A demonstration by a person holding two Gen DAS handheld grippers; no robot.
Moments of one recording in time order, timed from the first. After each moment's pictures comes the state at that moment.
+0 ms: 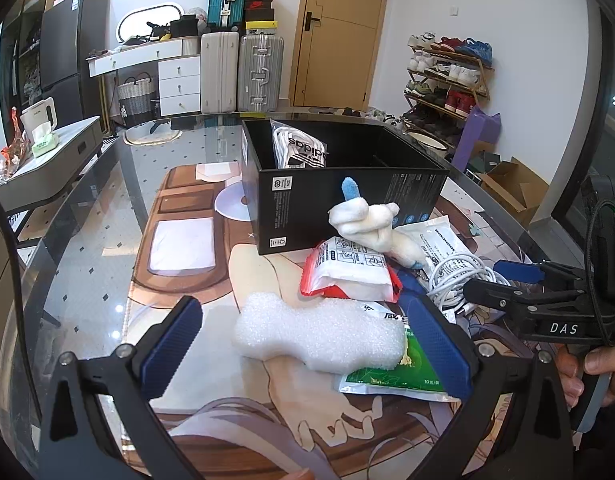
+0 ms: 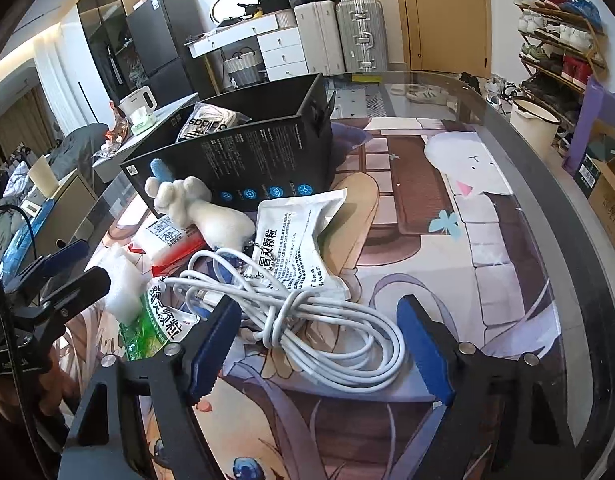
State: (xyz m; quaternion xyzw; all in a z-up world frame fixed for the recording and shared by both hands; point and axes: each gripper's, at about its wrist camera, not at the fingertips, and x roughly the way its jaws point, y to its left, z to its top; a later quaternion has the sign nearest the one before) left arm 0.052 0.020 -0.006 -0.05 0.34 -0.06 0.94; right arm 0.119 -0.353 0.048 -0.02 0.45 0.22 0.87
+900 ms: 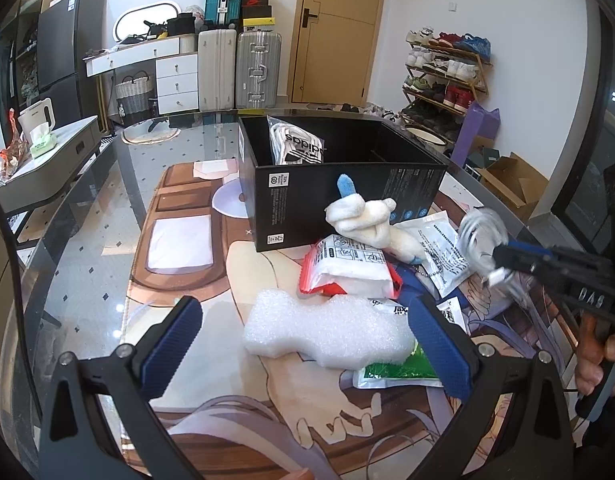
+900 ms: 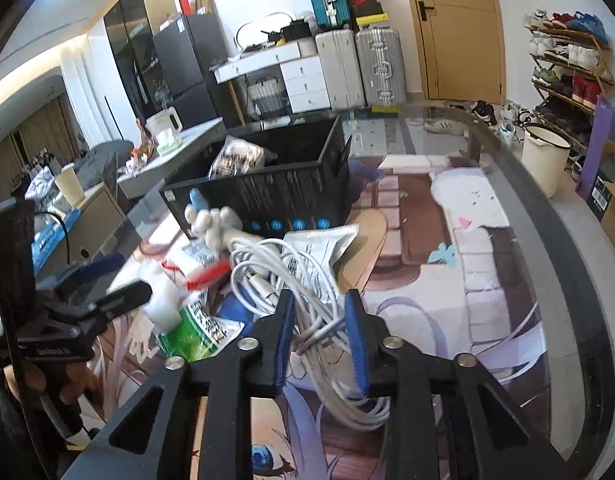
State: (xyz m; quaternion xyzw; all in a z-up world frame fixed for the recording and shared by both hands) left arm 0.050 0.015 -0.009 -0.04 0.35 -0.06 0.93; right arm 0.102 -0.373 0.078 0.00 0.39 0.26 0.88
